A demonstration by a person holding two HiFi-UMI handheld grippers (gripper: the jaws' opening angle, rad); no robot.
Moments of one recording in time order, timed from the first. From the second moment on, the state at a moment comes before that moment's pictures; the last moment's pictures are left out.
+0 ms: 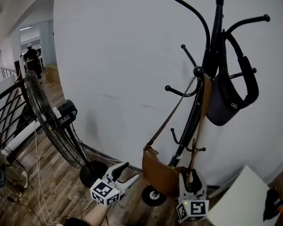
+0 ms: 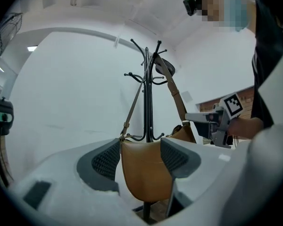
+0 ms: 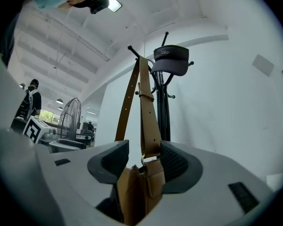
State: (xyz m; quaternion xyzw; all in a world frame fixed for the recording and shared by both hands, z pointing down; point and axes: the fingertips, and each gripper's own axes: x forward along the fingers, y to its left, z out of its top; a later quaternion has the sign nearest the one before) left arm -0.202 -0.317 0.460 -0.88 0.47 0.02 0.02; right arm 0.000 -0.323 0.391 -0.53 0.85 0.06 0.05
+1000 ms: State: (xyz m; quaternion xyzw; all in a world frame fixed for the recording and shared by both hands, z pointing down) left arm -0.137 -0.433 0.362 -0.92 0.35 0.02 0.16; right arm -0.012 -0.344 0.309 -0.62 0.75 0.22 0.02
